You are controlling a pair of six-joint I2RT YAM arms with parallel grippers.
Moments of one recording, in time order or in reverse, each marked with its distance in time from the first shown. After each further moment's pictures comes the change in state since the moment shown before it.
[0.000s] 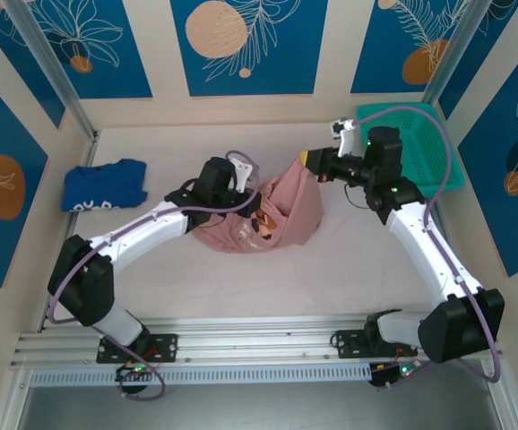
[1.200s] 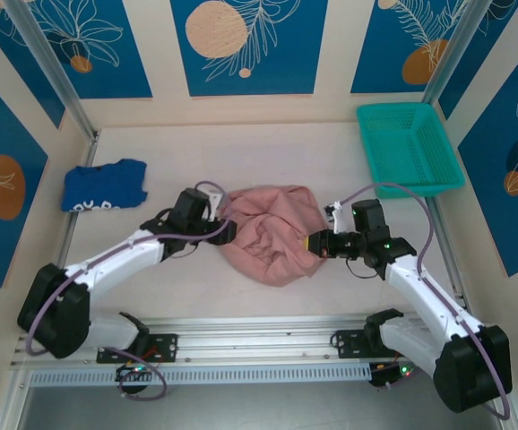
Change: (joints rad) left arm 0.042 -0.198 -0.325 -0.035 -0.127 0.007; right arm 0.059 -0.300 -0.589 -0.233 0.026 0.066
